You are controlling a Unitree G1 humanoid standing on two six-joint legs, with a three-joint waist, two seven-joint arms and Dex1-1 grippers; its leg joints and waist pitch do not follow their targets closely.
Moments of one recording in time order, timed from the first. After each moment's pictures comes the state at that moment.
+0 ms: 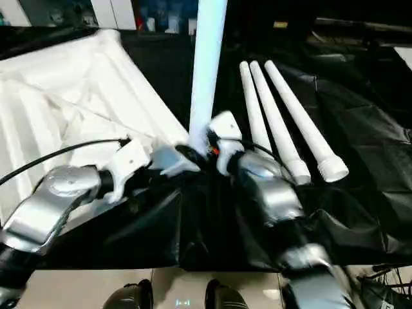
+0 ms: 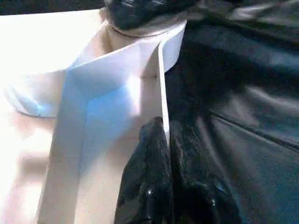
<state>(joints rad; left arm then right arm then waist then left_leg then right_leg) -0.39 0.48 -0.28 -0.07 -0.04 0.52 -0.86 -0.54 -0.25 0.17 0.36 0.20 0.17 0.73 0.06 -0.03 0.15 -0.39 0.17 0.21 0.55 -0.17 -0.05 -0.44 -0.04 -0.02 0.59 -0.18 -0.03</state>
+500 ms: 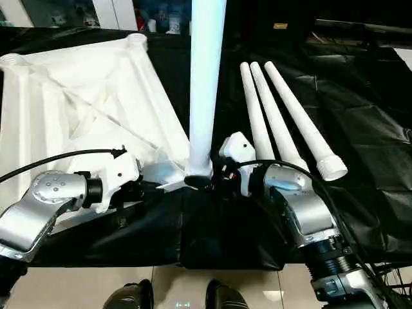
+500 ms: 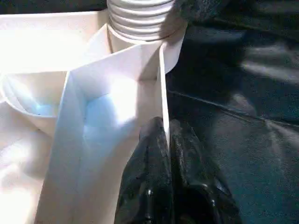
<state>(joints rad) -0.35 0.55 -0.27 -0.07 -0.07 0.41 -1.00 -0.43 -0.40 0.21 0.16 0.24 0.24 0.95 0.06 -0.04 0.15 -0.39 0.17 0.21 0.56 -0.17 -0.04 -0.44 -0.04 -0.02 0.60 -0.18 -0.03</state>
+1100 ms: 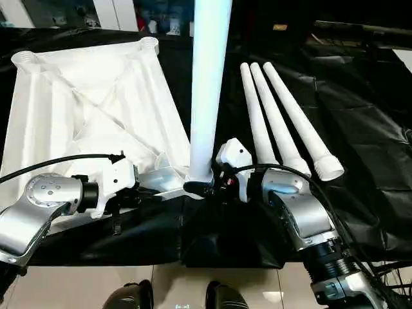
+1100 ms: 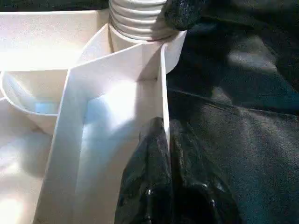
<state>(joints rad) -0.33 0.57 -0.27 -0.08 -0.08 0.39 -1.05 -0.41 -0.40 0.22 0.16 0.24 0.26 0.97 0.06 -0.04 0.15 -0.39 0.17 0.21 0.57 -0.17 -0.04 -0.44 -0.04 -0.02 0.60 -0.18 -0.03</state>
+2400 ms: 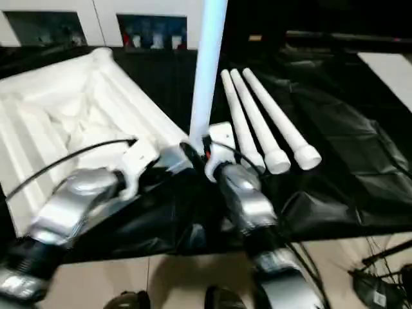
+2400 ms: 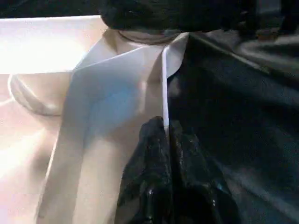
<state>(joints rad) -0.48 0.25 -0.25 0.13 0.04 0.63 -0.61 -0.64 0.04 0.03 0.71 0.18 0.11 0.19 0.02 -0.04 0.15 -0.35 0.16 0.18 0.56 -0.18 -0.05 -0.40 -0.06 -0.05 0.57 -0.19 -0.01</state>
